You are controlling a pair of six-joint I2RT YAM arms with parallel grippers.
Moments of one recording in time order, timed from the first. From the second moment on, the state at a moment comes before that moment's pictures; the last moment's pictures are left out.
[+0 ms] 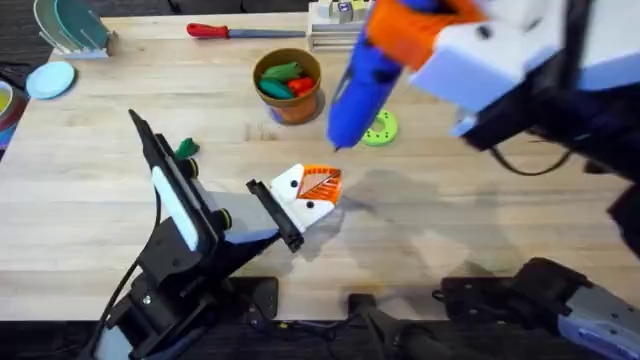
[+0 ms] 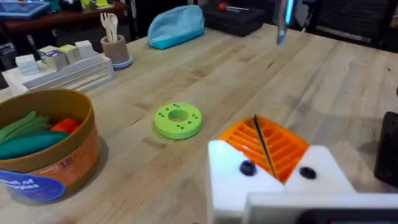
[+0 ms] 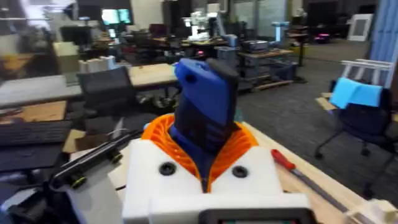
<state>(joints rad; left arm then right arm) -0.71 0.01 0.01 -0.06 0.21 -0.03 0.64 0.78 0.68 0.36 -0.45 0.13</state>
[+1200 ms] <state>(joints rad) -0.71 0.01 0.01 -0.06 0.21 -0.03 0.82 1.04 0.68 0.55 -0.46 0.07</state>
